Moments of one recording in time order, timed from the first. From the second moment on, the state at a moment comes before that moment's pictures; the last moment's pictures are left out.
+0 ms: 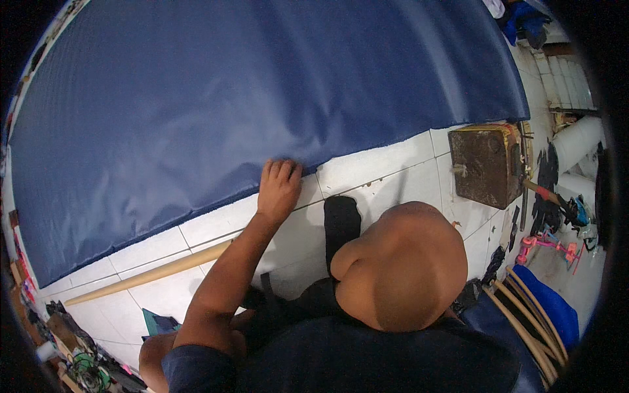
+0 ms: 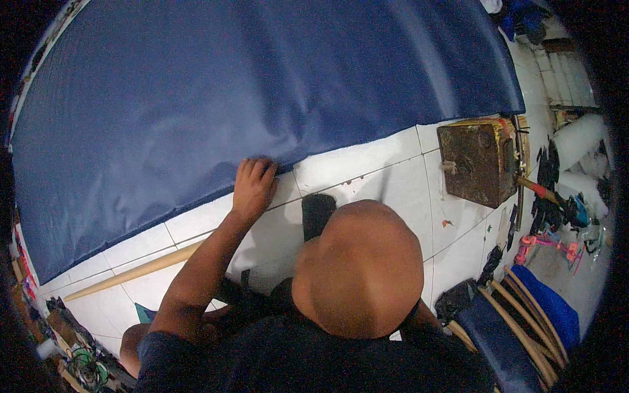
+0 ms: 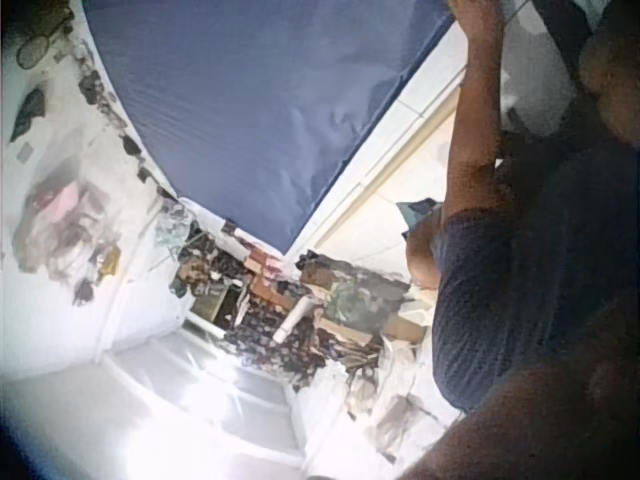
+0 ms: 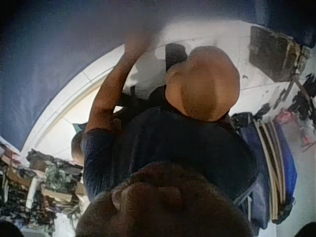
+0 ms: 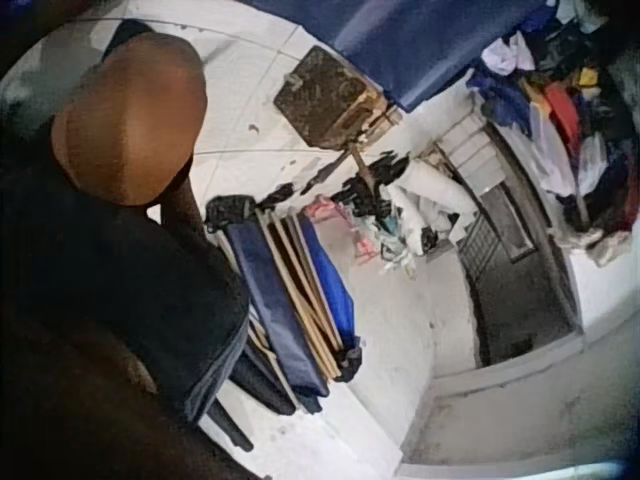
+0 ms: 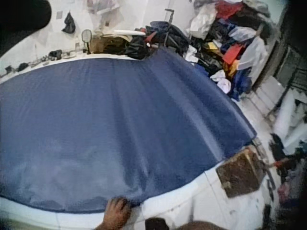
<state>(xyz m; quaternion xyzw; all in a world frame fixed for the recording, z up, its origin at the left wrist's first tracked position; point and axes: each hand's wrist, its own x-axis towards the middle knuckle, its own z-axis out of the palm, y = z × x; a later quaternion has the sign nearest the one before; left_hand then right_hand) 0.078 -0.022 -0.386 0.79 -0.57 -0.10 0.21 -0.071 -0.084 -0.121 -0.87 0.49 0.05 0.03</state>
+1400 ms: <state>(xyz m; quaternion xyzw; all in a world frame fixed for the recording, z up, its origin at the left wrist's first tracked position) 0.082 -0.020 -0.384 0.75 -0.58 -0.15 0.29 -0.059 -0.110 -0.092 -0.92 0.25 0.19 0.24</state>
